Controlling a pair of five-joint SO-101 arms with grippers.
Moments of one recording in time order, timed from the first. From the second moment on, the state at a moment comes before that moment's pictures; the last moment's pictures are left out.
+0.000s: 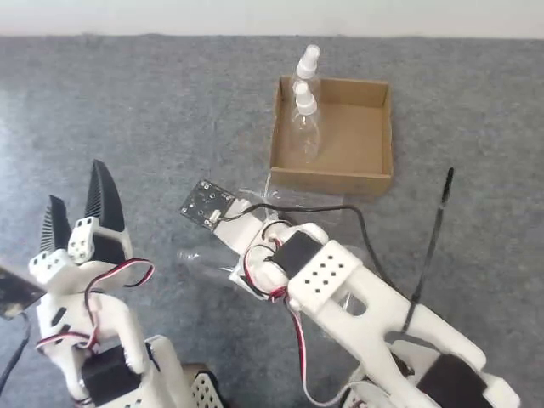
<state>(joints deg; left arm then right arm) -30.8 -103.5 75.9 47.9 30.2 -51.6 -20.3 37.3 58.2 11.0</state>
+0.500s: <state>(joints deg) -30.8 -103.5 75.9 47.9 30.2 -52.0 -6.2 34.5 50.0 13.9</state>
